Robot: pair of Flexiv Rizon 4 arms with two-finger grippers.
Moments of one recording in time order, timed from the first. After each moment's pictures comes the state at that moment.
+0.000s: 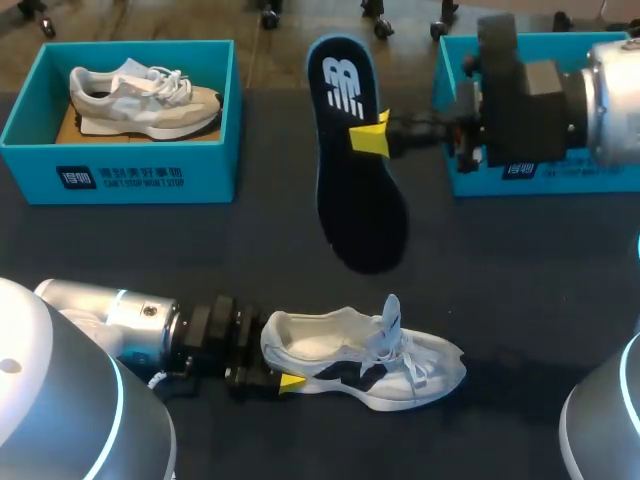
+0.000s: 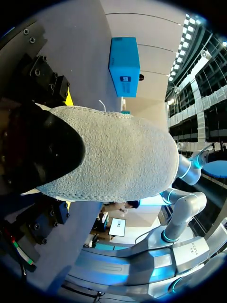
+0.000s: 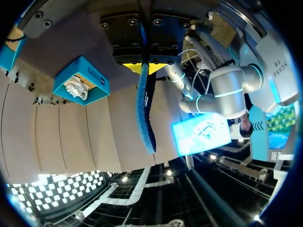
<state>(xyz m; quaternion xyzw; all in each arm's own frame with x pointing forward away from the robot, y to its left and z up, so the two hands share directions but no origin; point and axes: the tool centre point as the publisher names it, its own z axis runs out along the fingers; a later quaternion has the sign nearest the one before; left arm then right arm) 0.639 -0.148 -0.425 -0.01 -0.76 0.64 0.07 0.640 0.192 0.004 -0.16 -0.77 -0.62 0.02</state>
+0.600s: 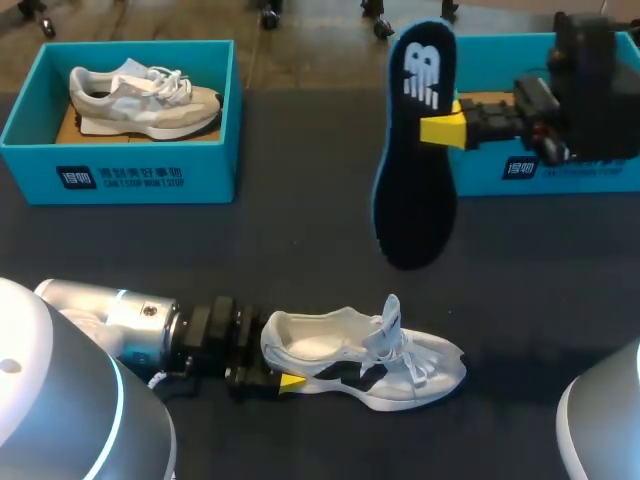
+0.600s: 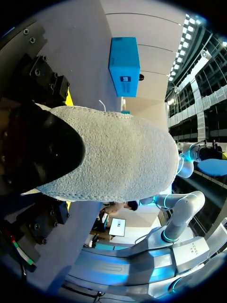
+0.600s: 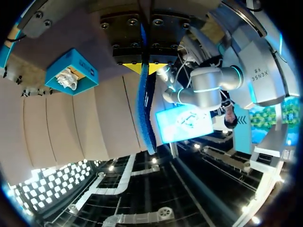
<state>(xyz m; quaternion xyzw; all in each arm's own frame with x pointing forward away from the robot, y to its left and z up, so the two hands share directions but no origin) 0.640 -0.148 -0.425 -0.01 -0.76 0.64 0.07 0.629 0.134 0.019 -0.11 -0.73 -0.67 0.07</state>
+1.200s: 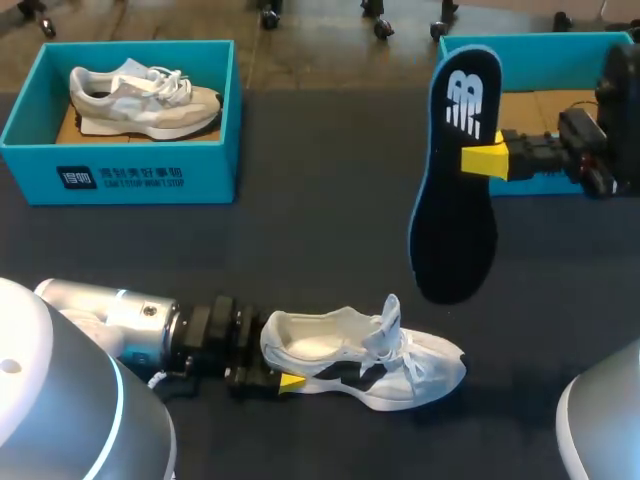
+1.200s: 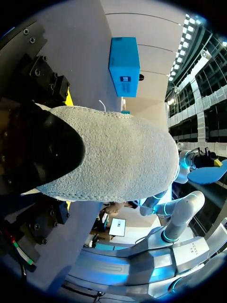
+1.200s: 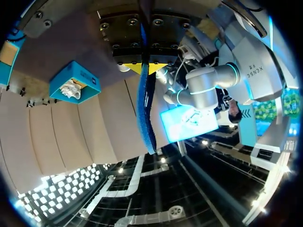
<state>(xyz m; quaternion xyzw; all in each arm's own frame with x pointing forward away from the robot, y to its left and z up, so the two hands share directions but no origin) 0.640 -0.148 -0.425 -0.01 -0.76 0.64 0.07 0.599 0.105 0.010 -0.15 -0.73 -0.66 0.08</state>
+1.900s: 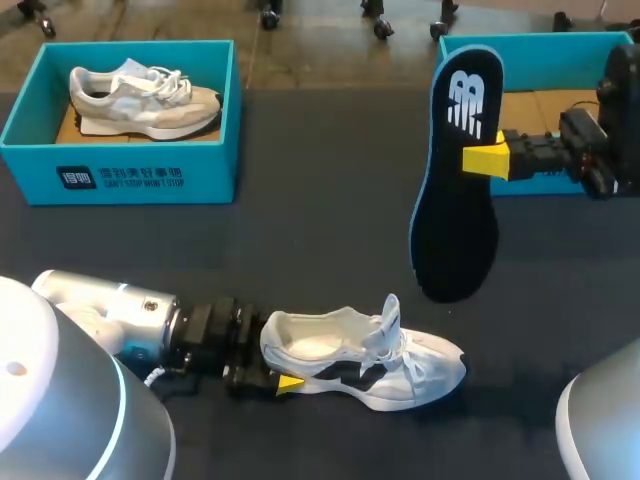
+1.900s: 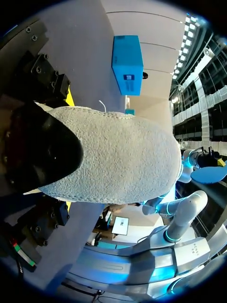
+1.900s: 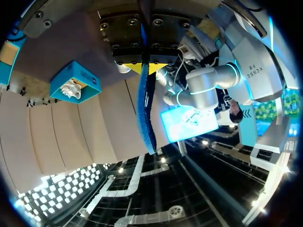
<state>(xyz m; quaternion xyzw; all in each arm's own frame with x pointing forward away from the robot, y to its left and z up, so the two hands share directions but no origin) 0.639 -0.145 -0.427 -0.01 -0.78 0.63 0.08 0.599 0.104 0.010 -0.16 -0.73 -0.66 0.08</state>
